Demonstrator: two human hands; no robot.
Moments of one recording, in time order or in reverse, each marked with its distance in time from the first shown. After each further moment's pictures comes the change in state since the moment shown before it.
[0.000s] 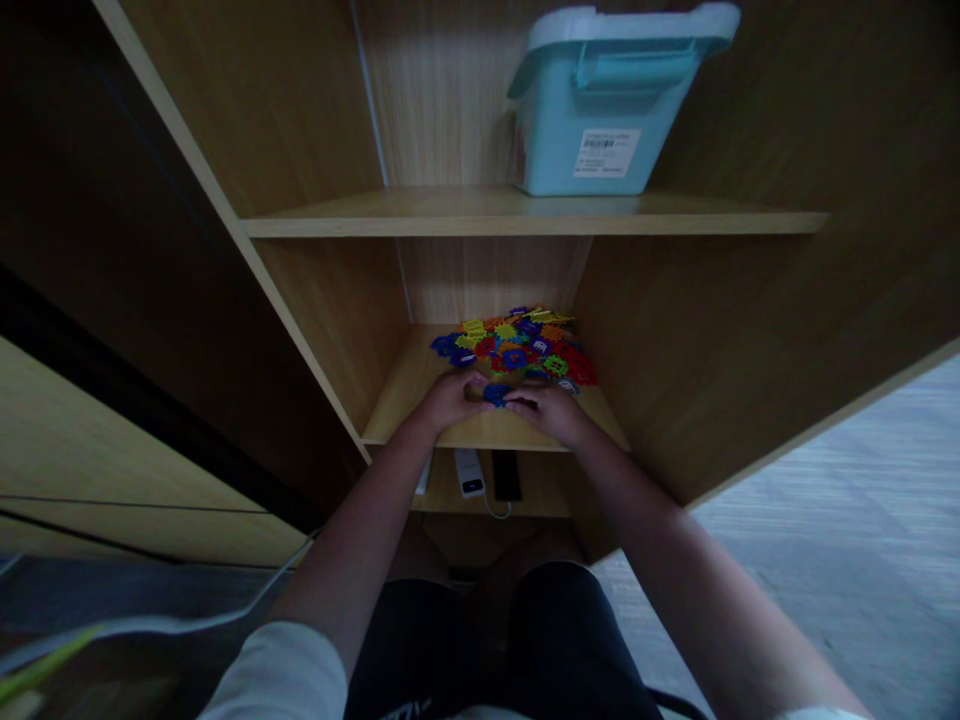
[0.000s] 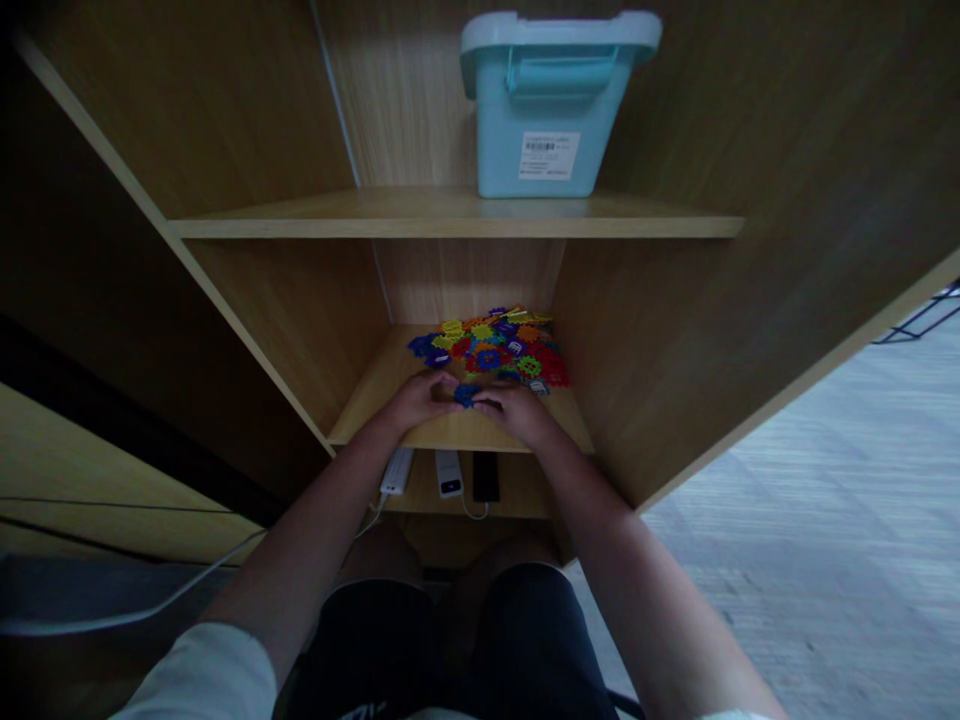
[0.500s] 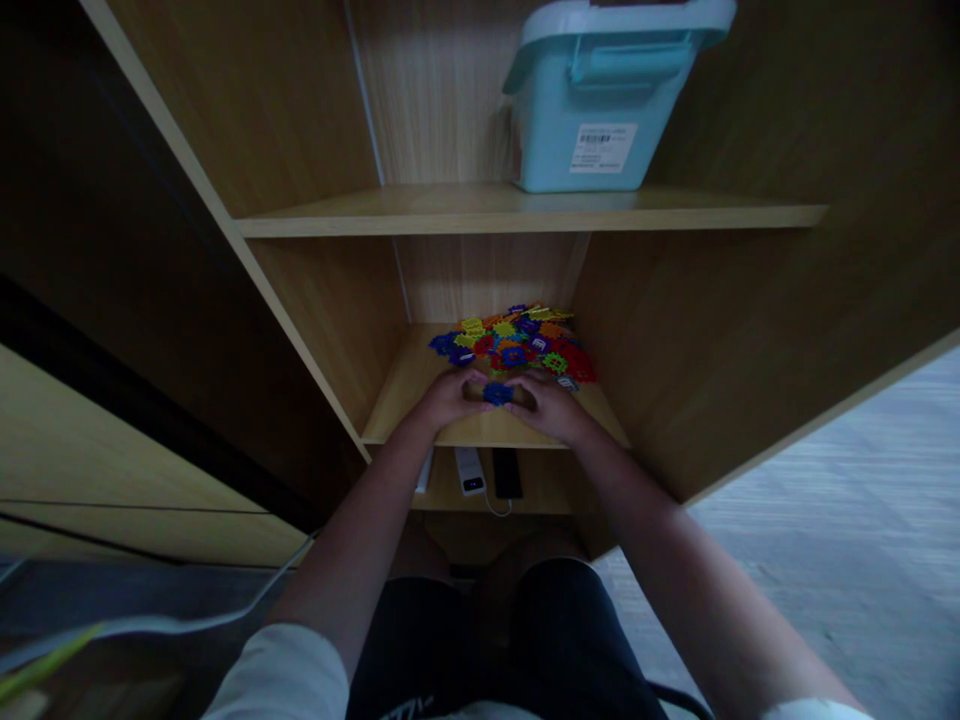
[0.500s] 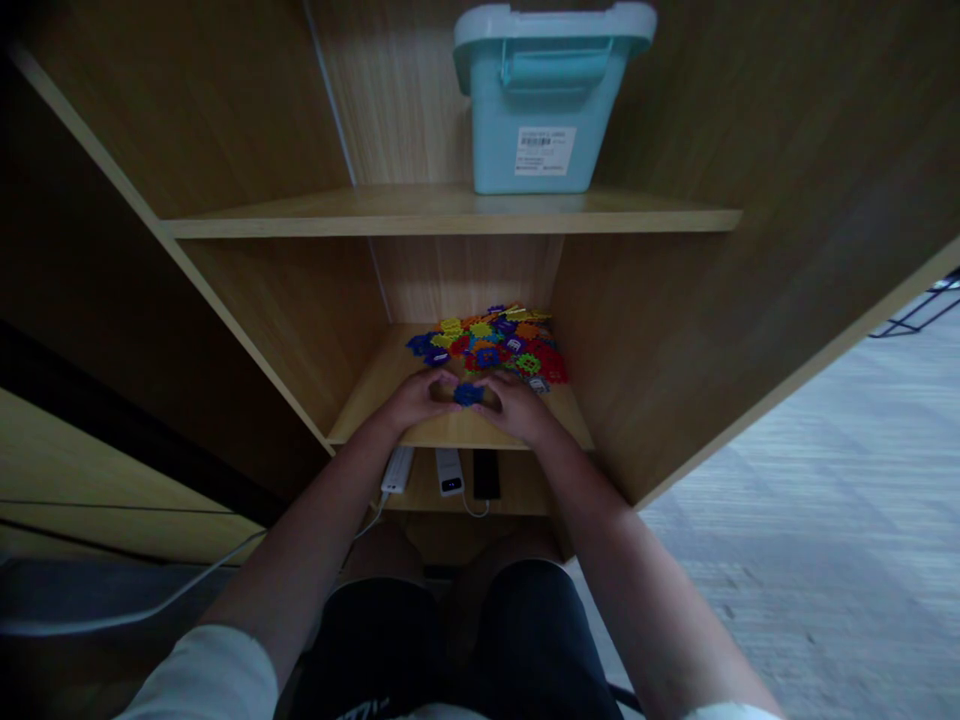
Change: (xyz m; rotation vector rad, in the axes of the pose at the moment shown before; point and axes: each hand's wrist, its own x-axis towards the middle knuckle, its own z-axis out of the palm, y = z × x) left_hand 0.000 0.006 -0.001 -0.058 0.000 -0.005; right_hand -0.002 -0.008 -0.004 -0.047 0.056 0.043
